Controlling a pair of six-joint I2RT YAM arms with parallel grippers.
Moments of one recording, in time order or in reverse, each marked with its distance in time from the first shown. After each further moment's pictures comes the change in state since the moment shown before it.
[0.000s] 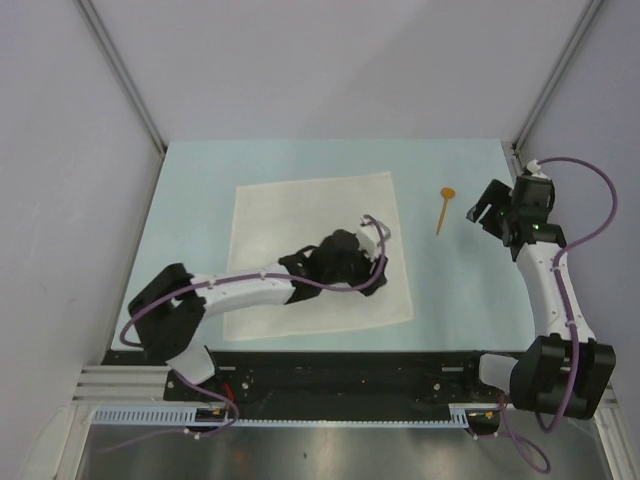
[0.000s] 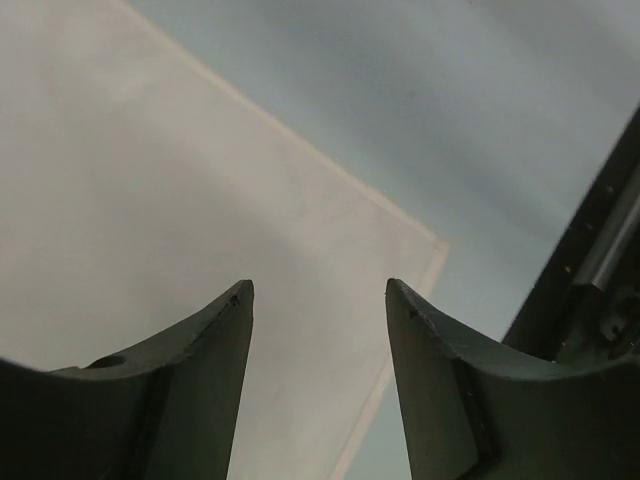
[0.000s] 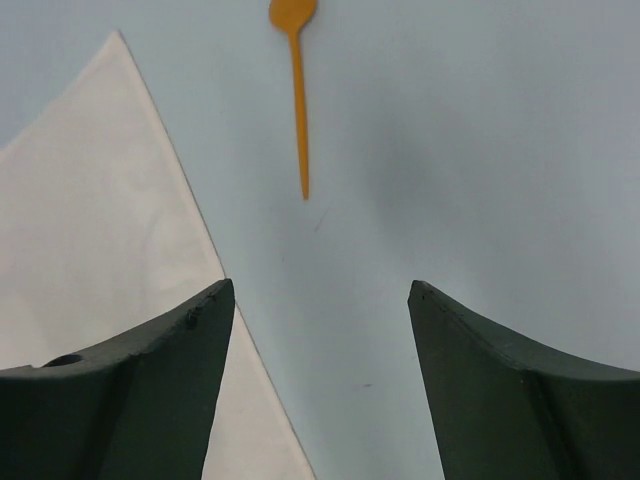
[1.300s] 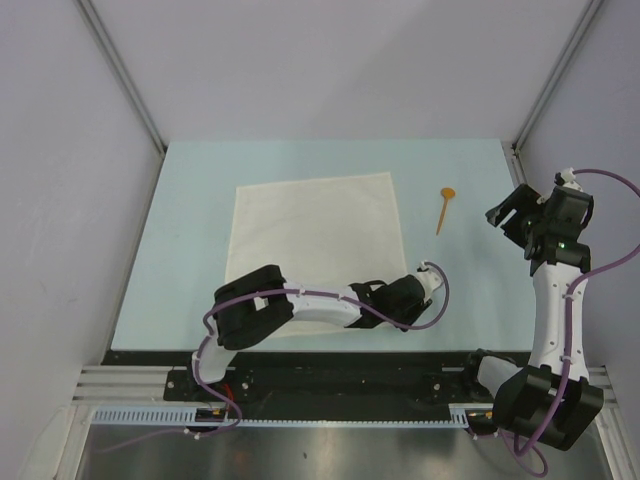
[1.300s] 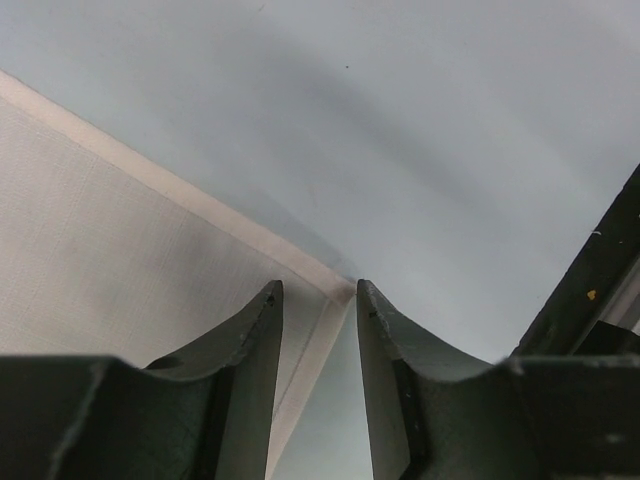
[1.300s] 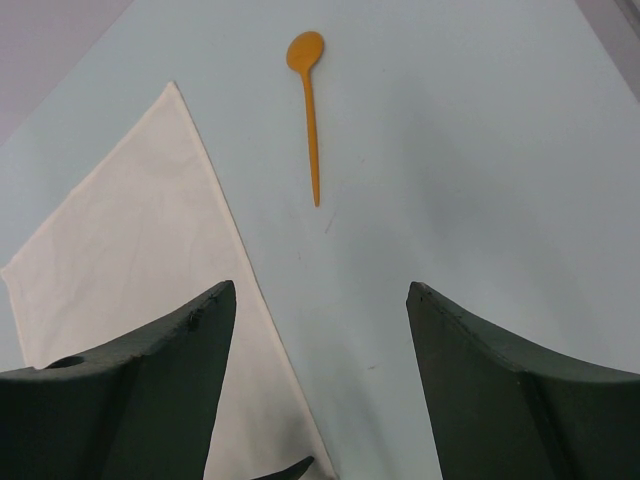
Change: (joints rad) left arm -0.321 0.537 0.341 -0.061 -0.148 -0.060; right arm -0.254 -0.187 -0.005 -0.067 -0.206 -0.007
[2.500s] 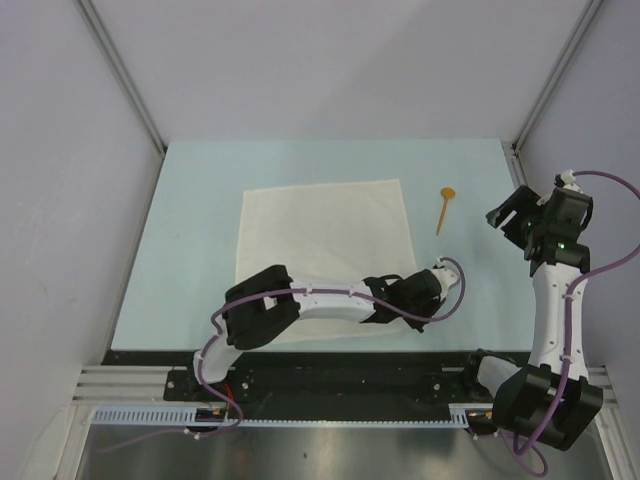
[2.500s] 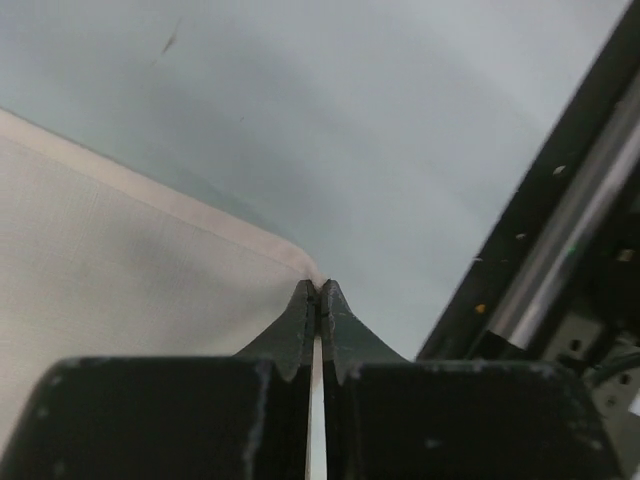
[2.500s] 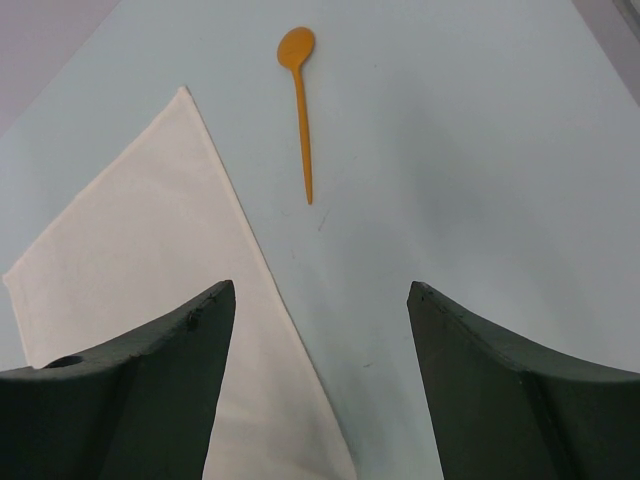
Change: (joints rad) left arm -0.013 0.065 0.170 -0.121 0.099 -0.076; right arm -0.004 0.000 -0.011 0.000 0.005 0.000
